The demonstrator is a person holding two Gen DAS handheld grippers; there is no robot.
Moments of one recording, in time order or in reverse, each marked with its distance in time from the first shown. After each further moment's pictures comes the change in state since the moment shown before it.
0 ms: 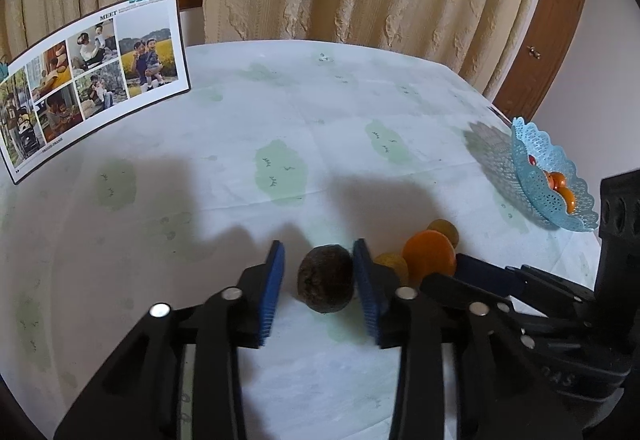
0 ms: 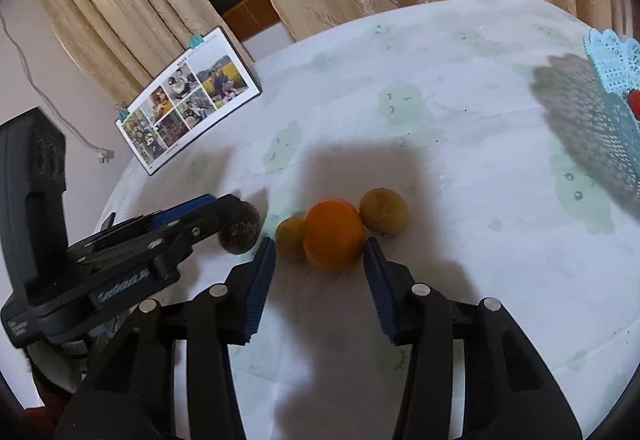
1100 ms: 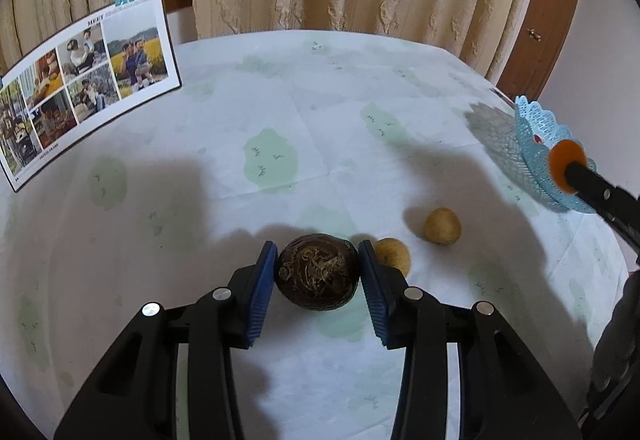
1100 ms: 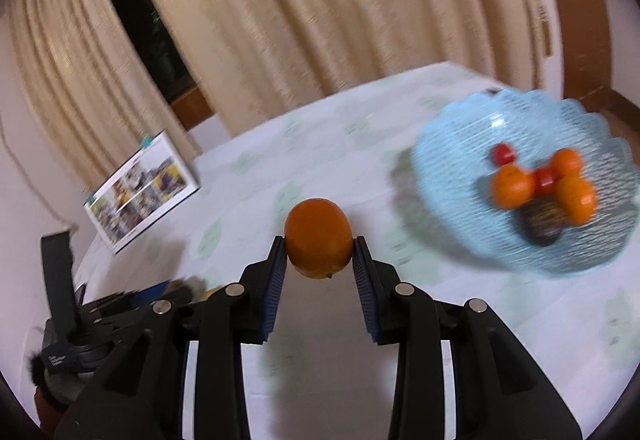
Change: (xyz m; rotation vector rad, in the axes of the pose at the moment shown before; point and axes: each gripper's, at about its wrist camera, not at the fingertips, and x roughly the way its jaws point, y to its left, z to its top) left arm 0.009 -0.015 -0.005 0.057 0.023 0.030; right arm -0.110 -0.065 0.011 0.104 -0.303 -0.193
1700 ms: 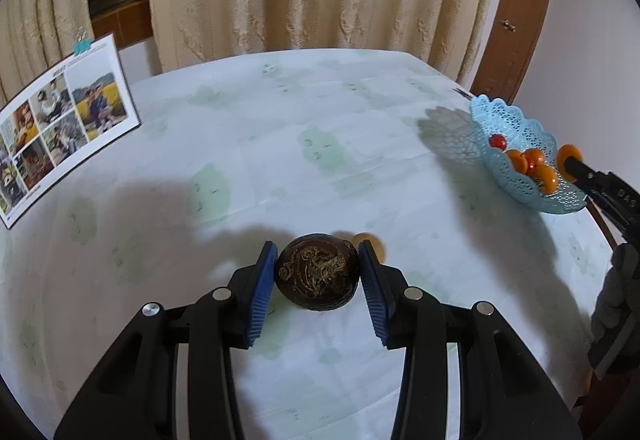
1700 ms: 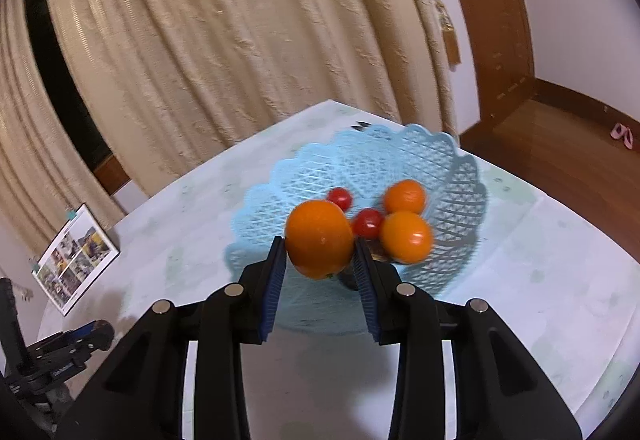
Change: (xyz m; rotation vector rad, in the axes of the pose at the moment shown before) left arm -0.009 -0.056 0.017 0.083 -0.033 -0.037; right arm -0.043 -0.107 0.015 0.149 -0.130 -0.224
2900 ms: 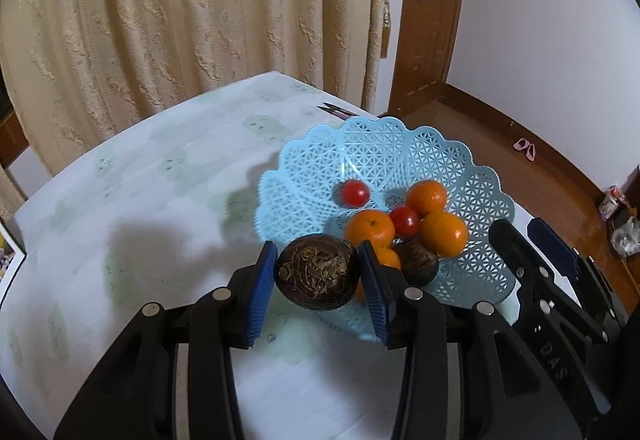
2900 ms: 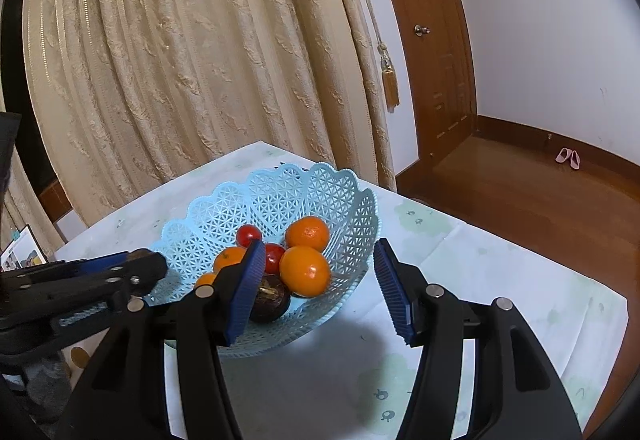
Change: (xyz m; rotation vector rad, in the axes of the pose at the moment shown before) left arm 0.066 -0.193 0.077 0.252 -0.028 -0.139; right arm -0.016 -0.032 -0.012 -0.009 -0.177 -0.222
